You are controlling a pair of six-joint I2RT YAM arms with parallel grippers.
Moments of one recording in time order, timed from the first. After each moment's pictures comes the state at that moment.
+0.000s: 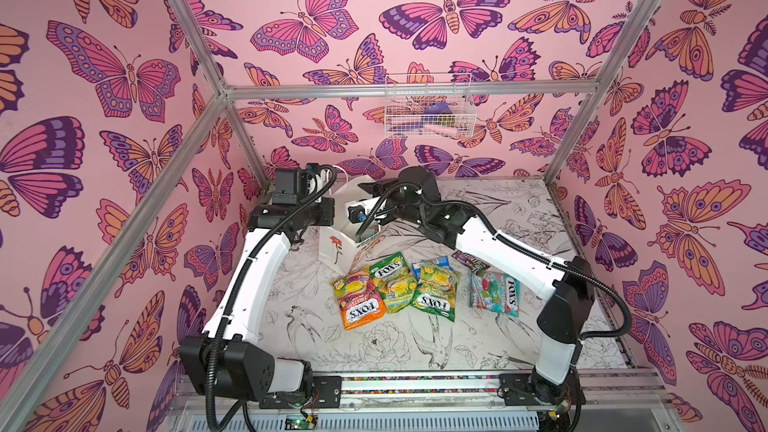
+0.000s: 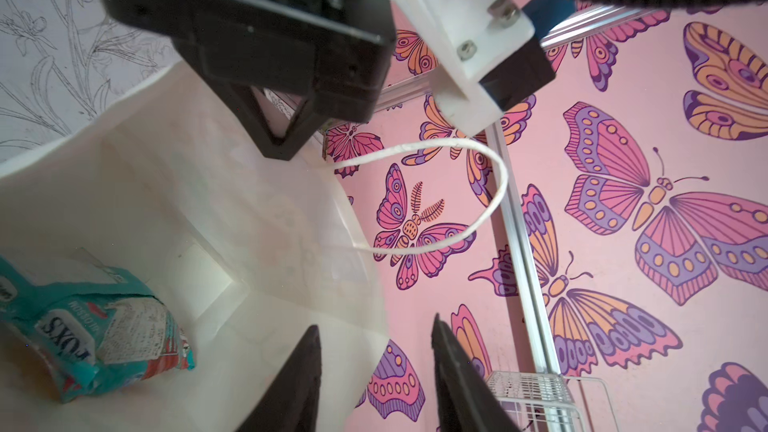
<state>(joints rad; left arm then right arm) -0.11 1.38 1.45 -0.82 0.16 -0.05 0.86 1.85 1.77 -0.17 -0.07 -1.19</state>
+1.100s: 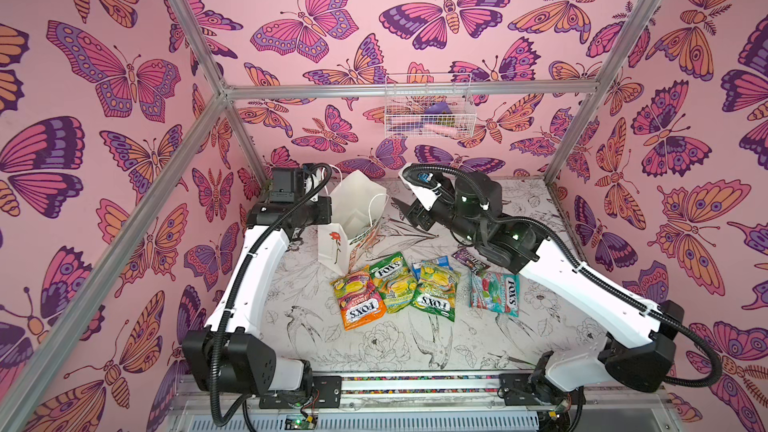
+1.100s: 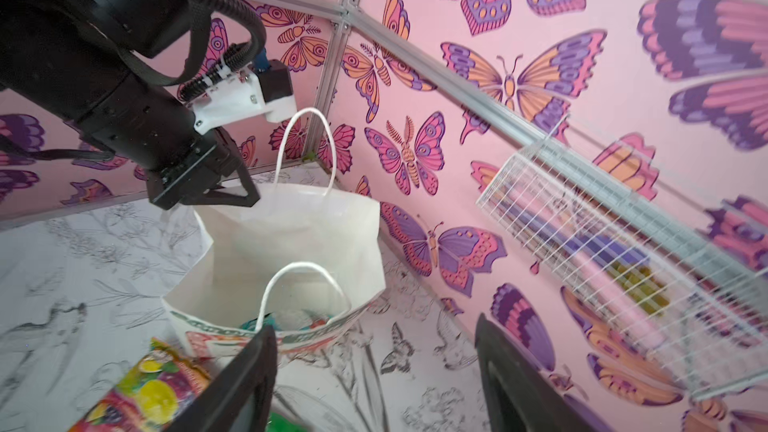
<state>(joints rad) -0.07 1.41 1.45 -0.81 0.19 -0.09 0.87 1.44 1.57 -0.32 0.13 -0.29</state>
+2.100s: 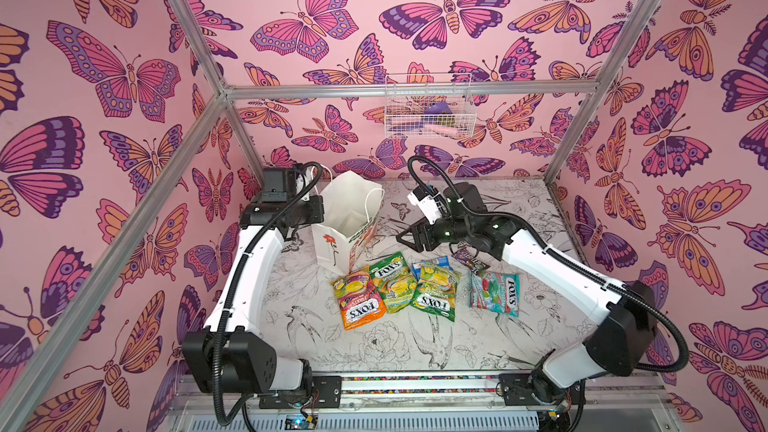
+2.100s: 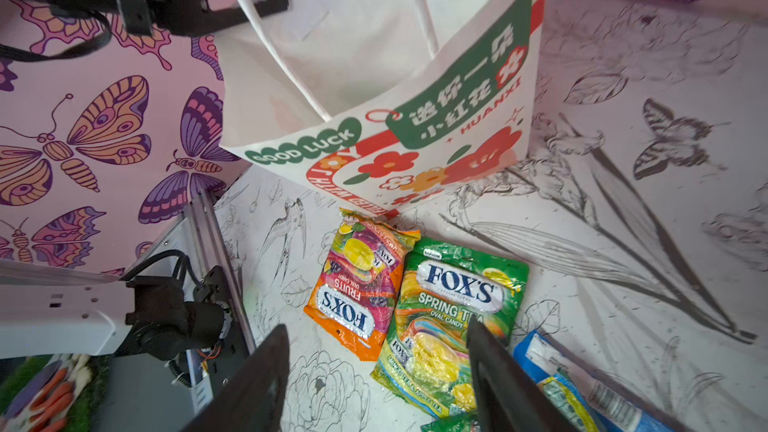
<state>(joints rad) -0.02 1.41 1.45 -0.82 0.17 -0.11 0.68 1.56 1.38 -0.46 -0.46 0.24</state>
